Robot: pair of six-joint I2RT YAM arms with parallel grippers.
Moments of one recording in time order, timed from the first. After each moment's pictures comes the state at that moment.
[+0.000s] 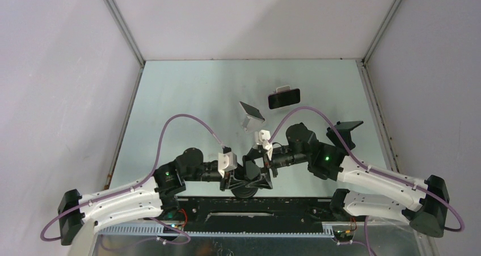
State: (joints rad) left arm -1.10 0.70 0.42 0.10 0.43 -0.03; right arm 1.04 1.01 0.78 -0.08 -0.65 -0.03
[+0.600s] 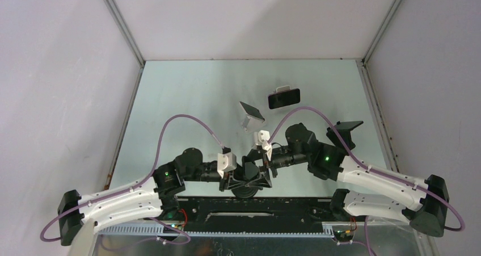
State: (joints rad) left arm -1.10 0.69 0.42 0.09 0.45 -0.03; right arm 1.05 1.01 0.78 -0.09 -0.64 -0.04
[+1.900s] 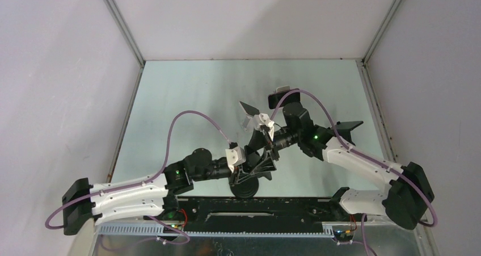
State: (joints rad) left arm -1.16 0.84 0.42 0.26 0.24 -0.05; right arm 0.77 1.23 0.83 -0.04 -1.08 -0.10
